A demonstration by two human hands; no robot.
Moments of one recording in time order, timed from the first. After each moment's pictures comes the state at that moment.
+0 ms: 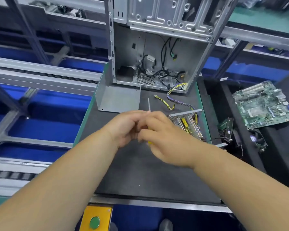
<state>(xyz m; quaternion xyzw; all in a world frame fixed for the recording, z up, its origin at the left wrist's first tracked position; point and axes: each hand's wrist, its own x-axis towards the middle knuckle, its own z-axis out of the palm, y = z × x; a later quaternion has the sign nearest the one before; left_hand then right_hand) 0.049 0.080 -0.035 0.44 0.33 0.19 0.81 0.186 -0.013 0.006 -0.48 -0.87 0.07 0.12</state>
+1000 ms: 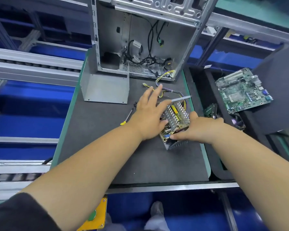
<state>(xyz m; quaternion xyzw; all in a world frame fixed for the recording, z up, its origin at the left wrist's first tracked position) 0.115 0.069 -0.079 0.93 0.29 0.16 0.17 0.258 -0.034 0.000 -0.86 -0.41 0.19 -0.23</state>
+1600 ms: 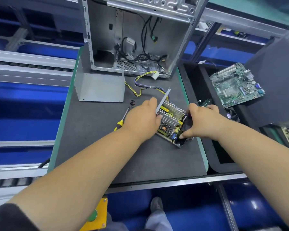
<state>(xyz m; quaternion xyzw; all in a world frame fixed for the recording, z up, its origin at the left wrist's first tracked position) 0.108 0.056 -0.071 0.90 0.35 0.17 0.21 0.285 -0.042 -0.009 -0.82 -0.54 0.08 -0.18</state>
